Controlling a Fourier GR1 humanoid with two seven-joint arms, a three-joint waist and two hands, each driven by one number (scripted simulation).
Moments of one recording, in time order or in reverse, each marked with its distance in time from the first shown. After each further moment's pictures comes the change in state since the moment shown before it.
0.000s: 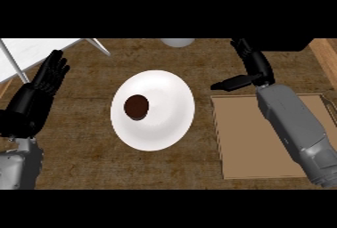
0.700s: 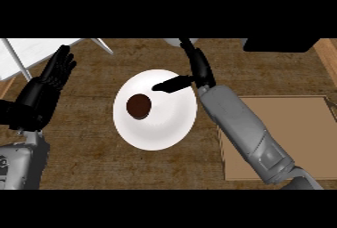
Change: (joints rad) left arm -0.047 -0.004 -0.024 0.038 -0.009 0.012 0.002; right arm -0.119 0.256 0.156 -0.057 -0.004 -0.340 0.215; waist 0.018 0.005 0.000
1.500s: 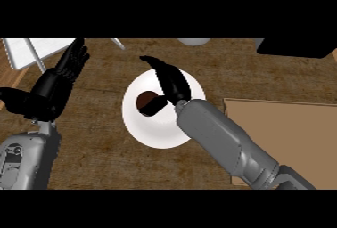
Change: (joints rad) left arm -0.079 -0.019 -0.039 0.055 -0.007 -0.002 -0.016; right arm -0.012 0.054 0.270 -0.084 0.313 -0.063 0.302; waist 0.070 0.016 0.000
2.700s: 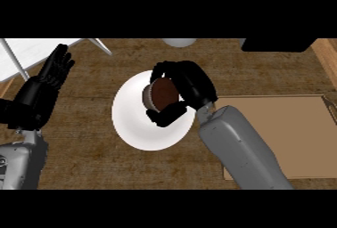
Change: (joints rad) left arm 0.075 0.030 0.038 -0.050 0.016 0.021 0.017; right arm 0.265 -0.018 -0.295 -0.592 0.575 0.458 0.169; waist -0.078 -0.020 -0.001
